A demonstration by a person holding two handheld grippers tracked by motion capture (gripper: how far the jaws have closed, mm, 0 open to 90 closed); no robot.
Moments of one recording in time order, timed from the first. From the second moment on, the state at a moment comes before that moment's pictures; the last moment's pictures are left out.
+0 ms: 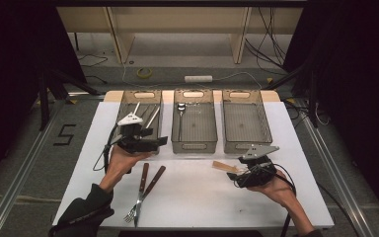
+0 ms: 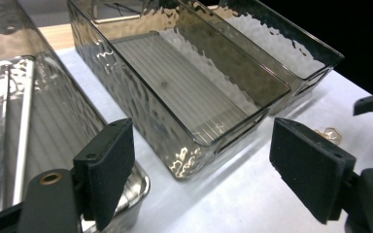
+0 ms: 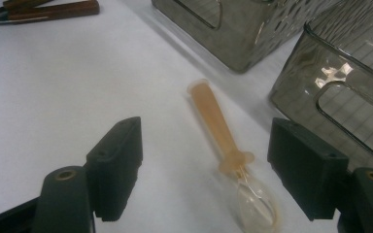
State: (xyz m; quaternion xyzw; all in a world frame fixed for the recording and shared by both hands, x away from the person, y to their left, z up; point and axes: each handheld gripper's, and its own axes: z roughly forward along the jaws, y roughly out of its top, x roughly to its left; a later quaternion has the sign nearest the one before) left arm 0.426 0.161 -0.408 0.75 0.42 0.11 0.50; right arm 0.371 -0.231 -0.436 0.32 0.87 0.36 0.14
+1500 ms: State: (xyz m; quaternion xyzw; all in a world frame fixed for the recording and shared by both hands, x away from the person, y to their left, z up) left arm 0.358 0.177 -0.426 0.75 0.39 0.13 0.51; right arm 0.427 -0.206 -0.461 0.28 0.93 0.23 0.07
